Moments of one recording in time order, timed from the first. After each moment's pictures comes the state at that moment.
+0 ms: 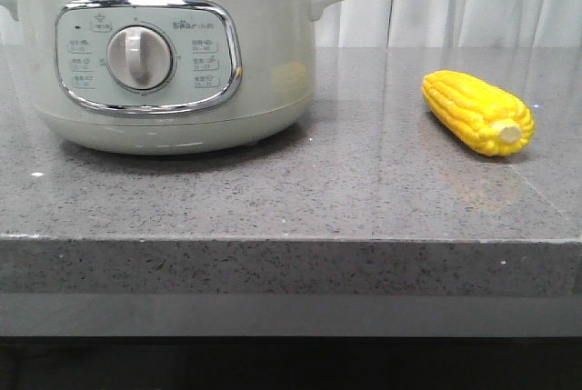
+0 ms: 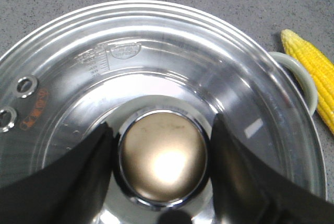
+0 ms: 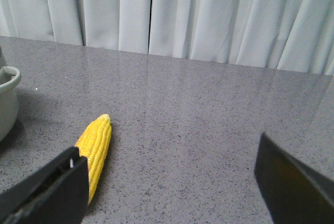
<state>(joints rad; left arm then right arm) -0.38 1.72 -1.89 -0.20 1.08 0.15 -0.04 0.41 -0.59 0.15 0.38 -0.19</state>
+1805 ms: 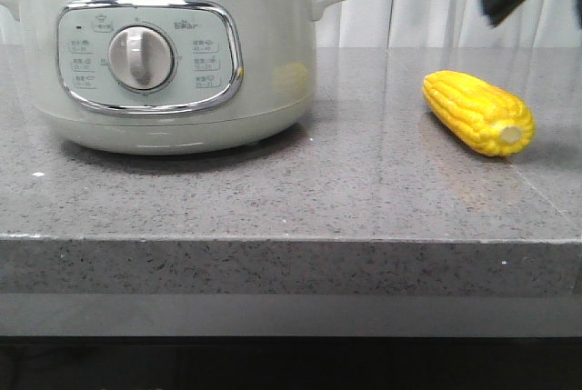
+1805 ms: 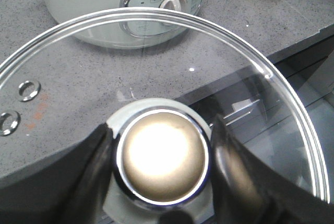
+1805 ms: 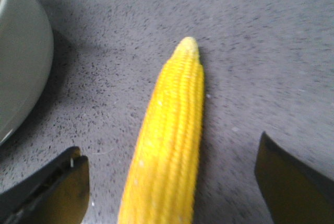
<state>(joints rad) -0.38 0.40 -0.86 -0.19 1.16 0.18 0.15 1.33 -0.96 0.36 0.41 -0.19</state>
